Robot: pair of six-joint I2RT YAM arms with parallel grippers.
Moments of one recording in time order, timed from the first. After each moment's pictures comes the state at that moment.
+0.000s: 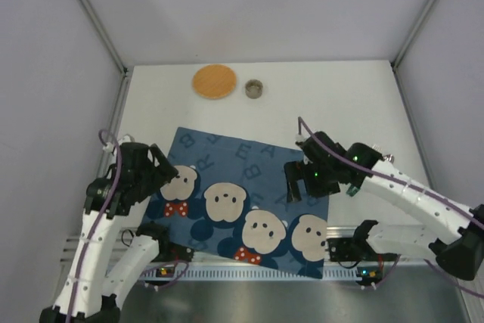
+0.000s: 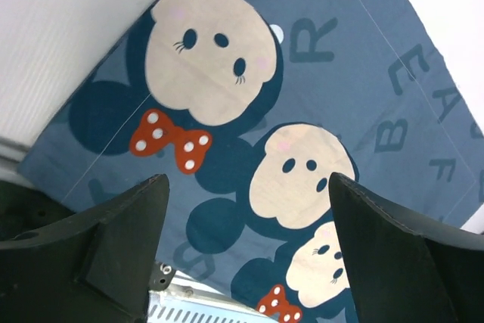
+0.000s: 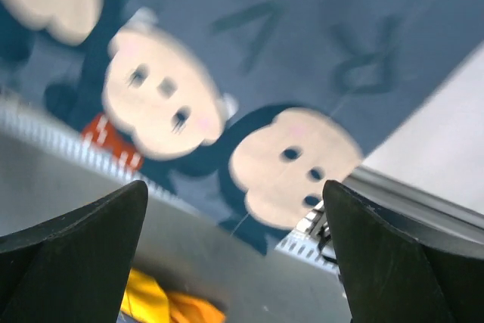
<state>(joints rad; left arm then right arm) -0.21 0.63 0.95 -1.20 -0.18 -0.82 0.94 1.06 1.02 -1.10 -0.08 0.62</state>
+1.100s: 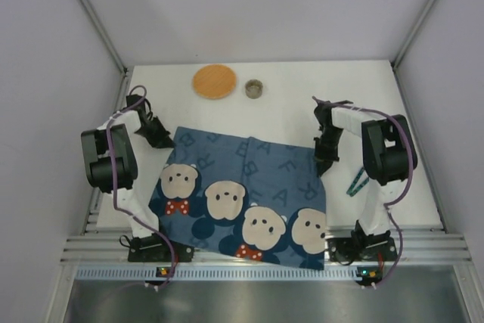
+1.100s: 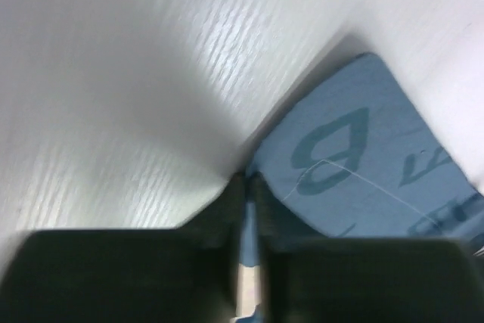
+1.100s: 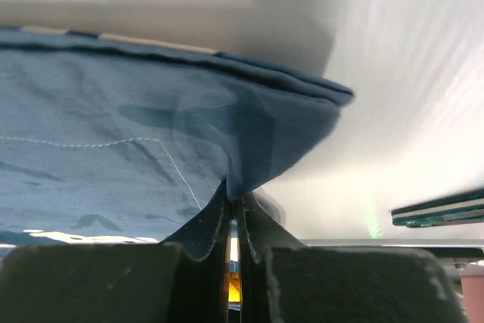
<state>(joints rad) 0.21 1.88 1.20 -0.57 0.31 -0.44 0.24 1.92 1.22 -1.03 -0.11 0.44</state>
